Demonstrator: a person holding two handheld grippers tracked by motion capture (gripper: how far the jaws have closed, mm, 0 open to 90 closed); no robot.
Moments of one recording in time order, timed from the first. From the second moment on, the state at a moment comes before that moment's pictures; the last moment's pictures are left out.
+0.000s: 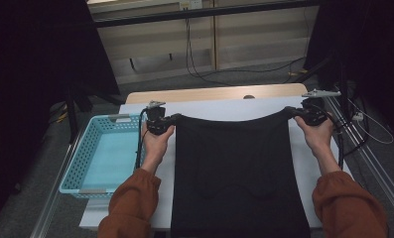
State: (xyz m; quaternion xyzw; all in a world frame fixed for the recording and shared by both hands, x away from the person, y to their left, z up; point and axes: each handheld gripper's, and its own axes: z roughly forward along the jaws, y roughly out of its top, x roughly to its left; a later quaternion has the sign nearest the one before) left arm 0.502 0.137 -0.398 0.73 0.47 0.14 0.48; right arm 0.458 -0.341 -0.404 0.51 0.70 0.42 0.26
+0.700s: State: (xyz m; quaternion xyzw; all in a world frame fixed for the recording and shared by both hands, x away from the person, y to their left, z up) left arm 0.537 0.119 -0.395 0.74 0.46 0.16 0.46; right arm 0.487 -0.341 -0.402 0.53 0.69 0.42 0.26
